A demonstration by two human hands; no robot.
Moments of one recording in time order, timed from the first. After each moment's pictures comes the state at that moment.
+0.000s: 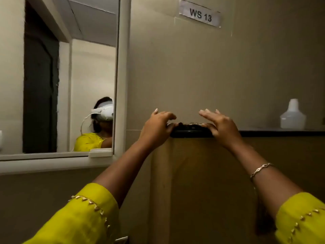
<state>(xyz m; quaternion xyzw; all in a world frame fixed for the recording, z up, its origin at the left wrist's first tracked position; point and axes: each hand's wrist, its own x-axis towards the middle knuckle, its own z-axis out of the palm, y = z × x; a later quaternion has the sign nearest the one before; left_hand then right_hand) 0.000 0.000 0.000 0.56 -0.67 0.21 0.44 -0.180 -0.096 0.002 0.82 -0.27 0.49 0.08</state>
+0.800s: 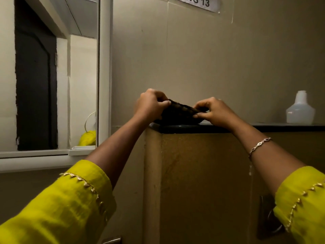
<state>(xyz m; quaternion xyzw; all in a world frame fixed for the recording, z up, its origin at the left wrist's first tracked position) -0.004 -0.034 0.037 0.56 -0.62 0.12 0.54 -0.181 -0.126 0.037 0.88 -0.25 0.40 -0.02</state>
